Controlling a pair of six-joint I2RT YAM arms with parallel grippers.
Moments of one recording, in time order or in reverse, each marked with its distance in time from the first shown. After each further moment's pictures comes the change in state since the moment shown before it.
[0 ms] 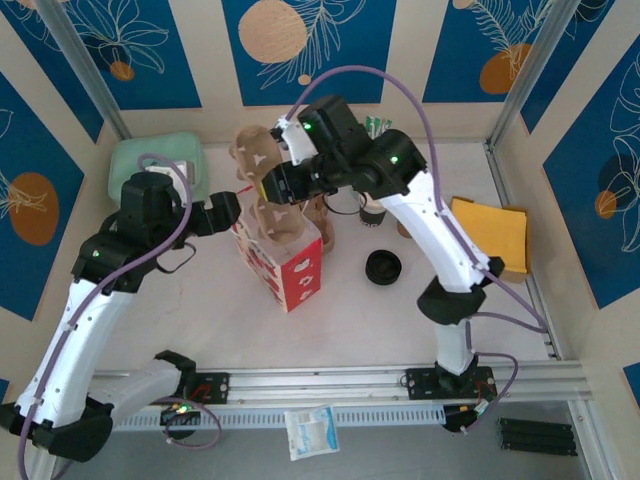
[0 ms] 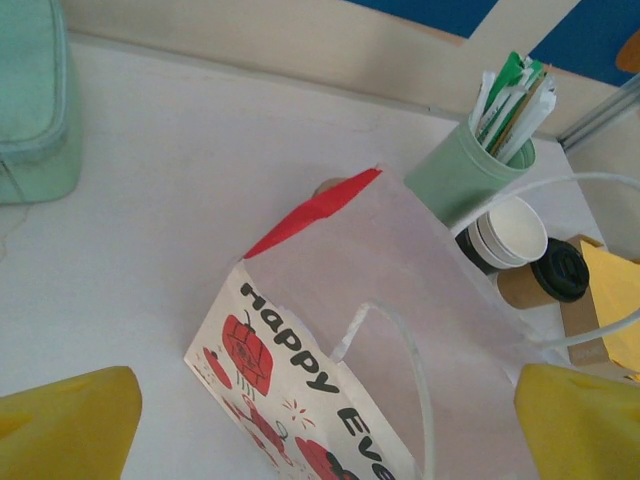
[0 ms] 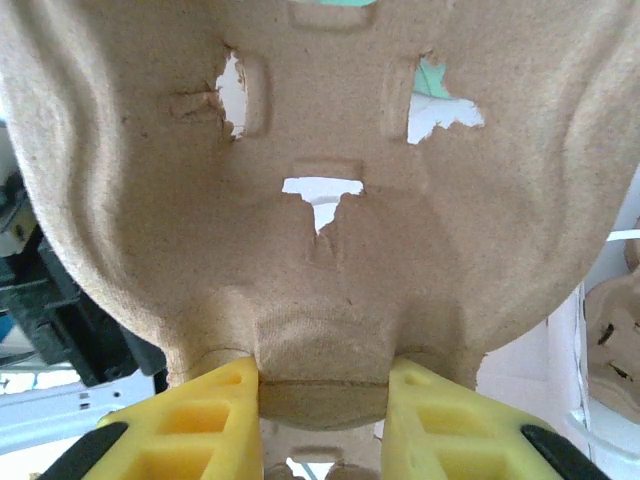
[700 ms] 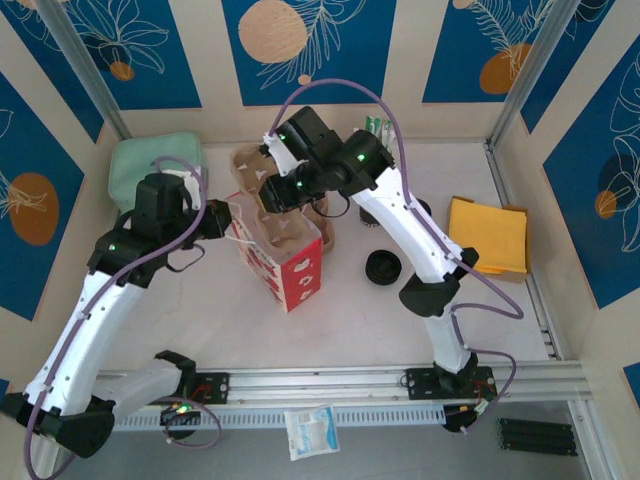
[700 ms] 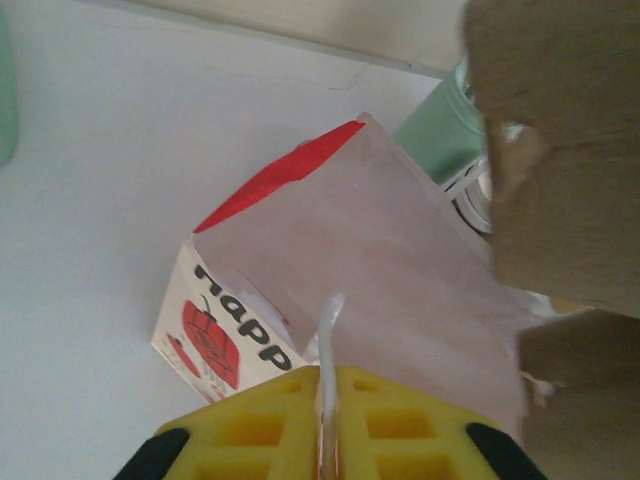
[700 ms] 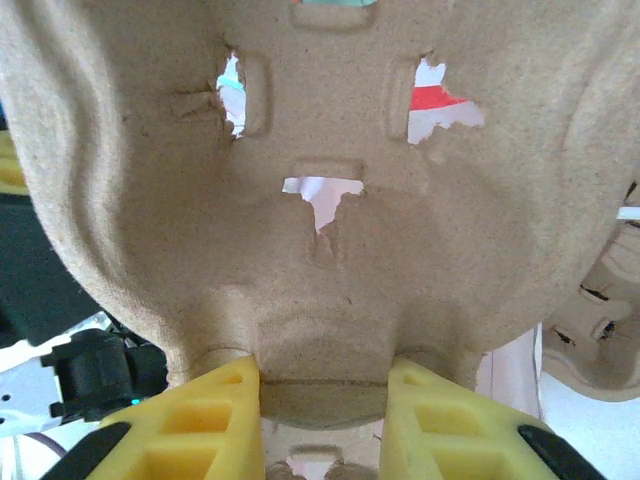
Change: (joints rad) left arm 0.008 0.008 -0.079 0.060 0.092 0.001; right arm 0.006 0.111 0.028 -0.076 0.071 -0.053
